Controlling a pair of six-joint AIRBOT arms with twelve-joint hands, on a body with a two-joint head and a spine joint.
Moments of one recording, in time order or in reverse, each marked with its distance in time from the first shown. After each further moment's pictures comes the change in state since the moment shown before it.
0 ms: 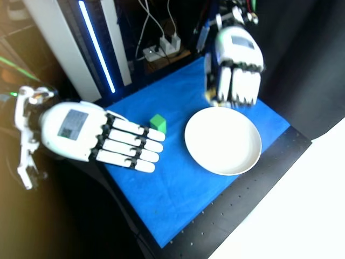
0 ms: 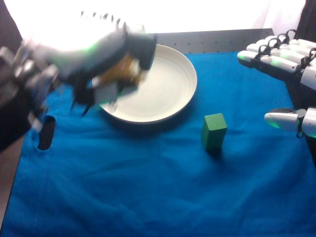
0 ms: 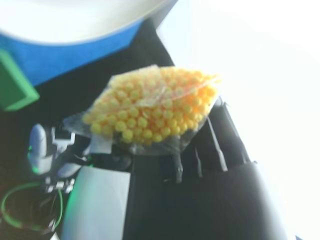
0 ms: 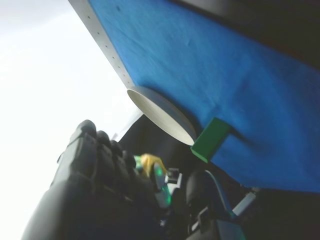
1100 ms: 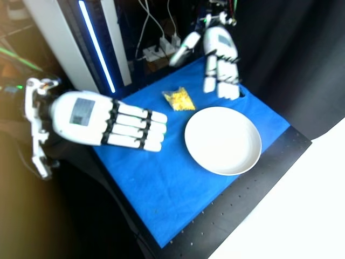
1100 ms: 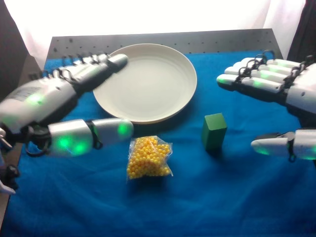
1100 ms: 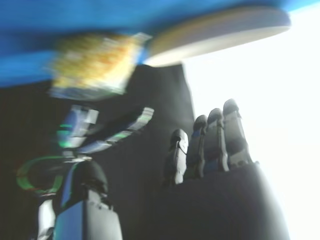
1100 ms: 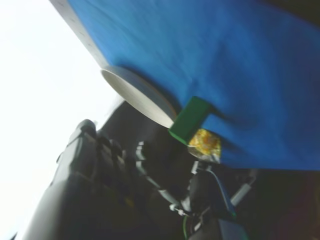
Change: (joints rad) left arm 0.301 0.064 -0.087 -0.180 -0.286 -0.107; right arm 0.001 -0.040 0.025 -0.211 0.007 0.208
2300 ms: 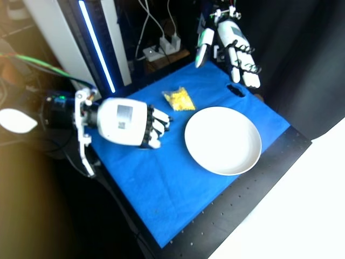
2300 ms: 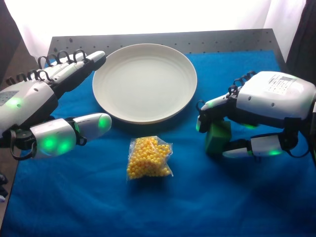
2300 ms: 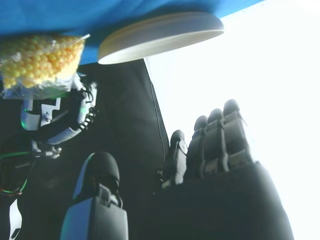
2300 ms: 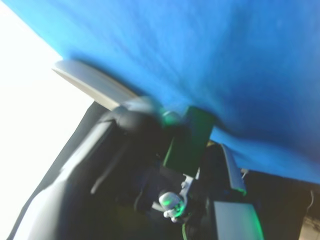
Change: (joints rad) left arm 0.074 0.011 -0.017 -0.089 -0.100 0.008; right arm 0.108 -0.184 0.120 -0.116 -0.129 0.105
